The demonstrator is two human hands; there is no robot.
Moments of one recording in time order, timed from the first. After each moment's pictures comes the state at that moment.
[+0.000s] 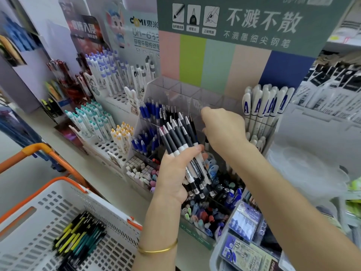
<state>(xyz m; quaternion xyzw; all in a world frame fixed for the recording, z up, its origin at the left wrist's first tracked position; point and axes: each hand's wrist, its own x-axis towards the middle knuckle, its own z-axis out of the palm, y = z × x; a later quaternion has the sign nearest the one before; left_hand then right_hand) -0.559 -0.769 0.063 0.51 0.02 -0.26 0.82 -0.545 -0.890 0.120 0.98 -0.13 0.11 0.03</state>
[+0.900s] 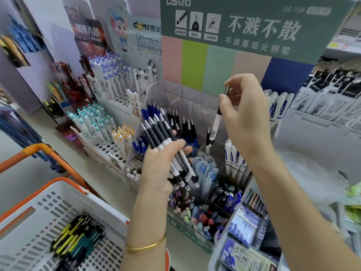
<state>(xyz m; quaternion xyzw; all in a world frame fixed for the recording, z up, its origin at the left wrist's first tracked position) -0.540 -0.751 0.071 0.50 0.00 -0.18 0.85 -0.570 -0.897 0.146 0.84 -0.07 0.42 -0.33</state>
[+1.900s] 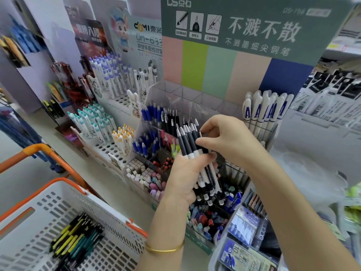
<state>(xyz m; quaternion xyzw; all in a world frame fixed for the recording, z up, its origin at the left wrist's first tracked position) -0.558 -0.784 0.057 0.50 -0.08 -0.28 0.82 -0.579 -0.893 0.133 0.94 -0.09 0.10 -0.31</state>
